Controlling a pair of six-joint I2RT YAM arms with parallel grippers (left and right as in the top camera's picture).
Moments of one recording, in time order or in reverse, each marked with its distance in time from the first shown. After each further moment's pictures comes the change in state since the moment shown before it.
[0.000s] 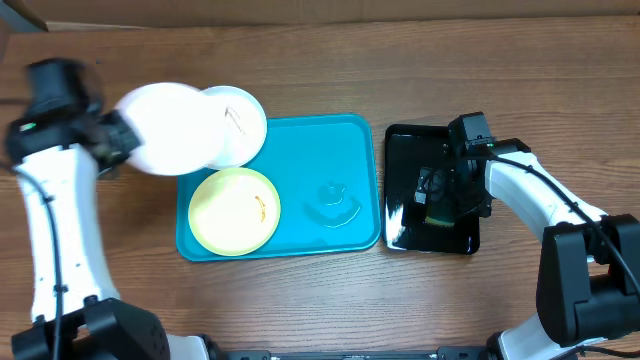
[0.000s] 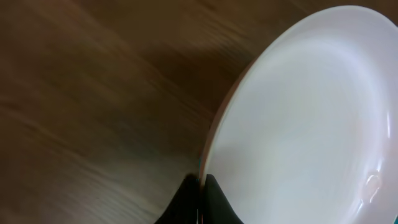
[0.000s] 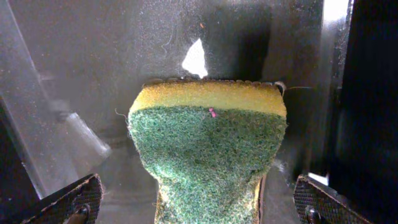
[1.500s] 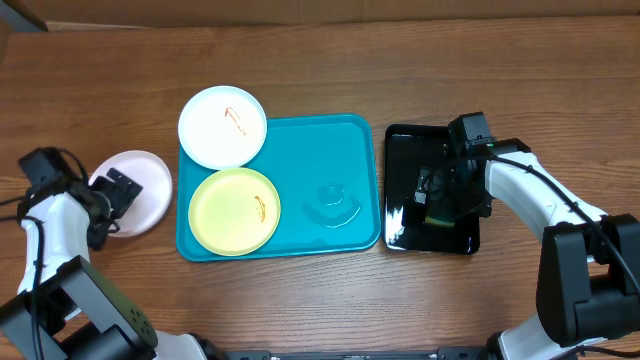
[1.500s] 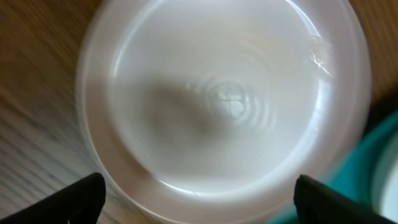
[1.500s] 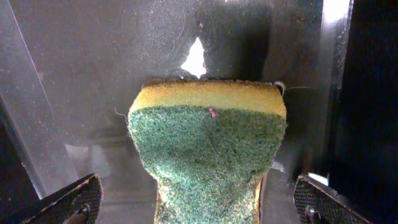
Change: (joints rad) left arm 0.203 0.054 -0.462 0.378 0.158 -0.058; right arm 0.000 0.000 0.000 -0.001 0.000 0.000
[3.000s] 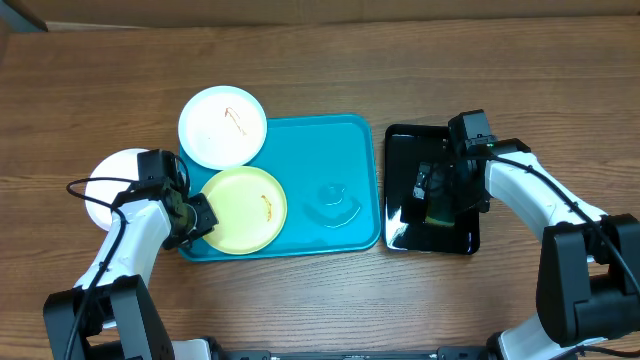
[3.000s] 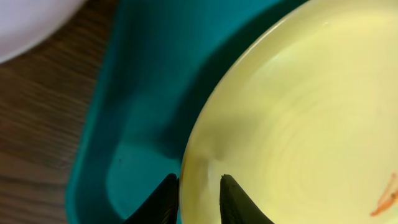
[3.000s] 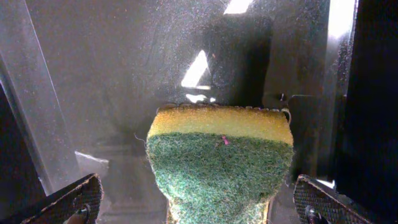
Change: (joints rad) left arm -0.402 -0.111 -0.269 0.015 -0.042 0.080; right arm 0.000 0.000 -0.001 0.052 -0.002 0.000
